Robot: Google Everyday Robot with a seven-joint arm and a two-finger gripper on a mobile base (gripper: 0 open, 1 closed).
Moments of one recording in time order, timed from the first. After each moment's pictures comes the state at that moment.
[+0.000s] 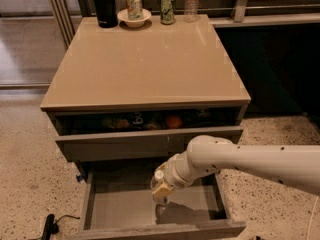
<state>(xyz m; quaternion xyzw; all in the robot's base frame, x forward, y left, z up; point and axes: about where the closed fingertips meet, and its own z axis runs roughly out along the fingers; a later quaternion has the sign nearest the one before) 0.467 0.004 0.545 -0.62 0.73 0.19 0.22</state>
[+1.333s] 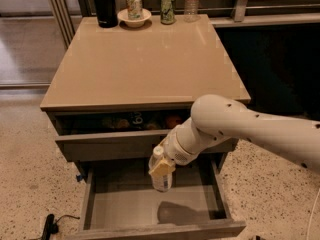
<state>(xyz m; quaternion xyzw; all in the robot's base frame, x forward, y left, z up) 0.472 0.002 0.668 -0.61 0.74 0.19 0.21</state>
